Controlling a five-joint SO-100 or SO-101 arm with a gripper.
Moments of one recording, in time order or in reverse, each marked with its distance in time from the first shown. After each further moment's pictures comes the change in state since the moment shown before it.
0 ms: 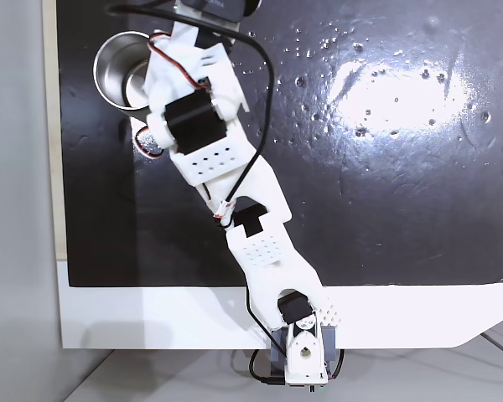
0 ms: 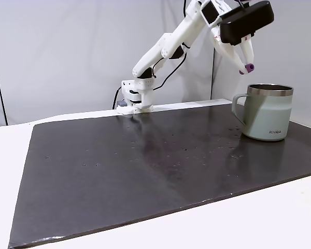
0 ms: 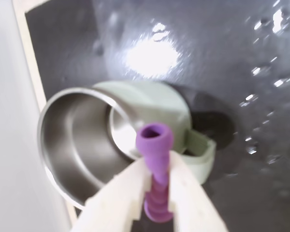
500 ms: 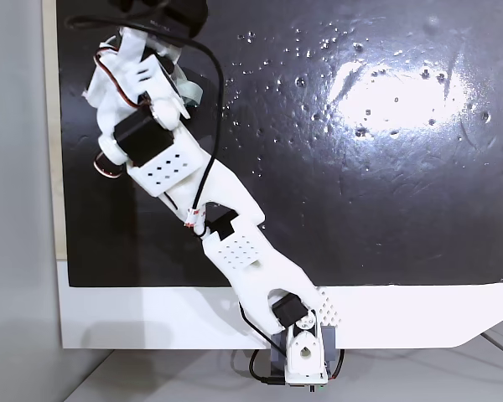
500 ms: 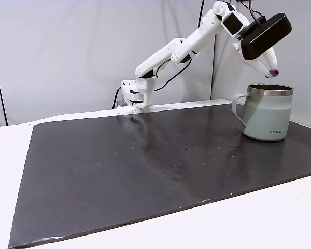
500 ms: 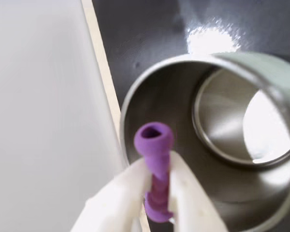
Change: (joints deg) arm -9.1 -5.0 0.0 -12.2 16.6
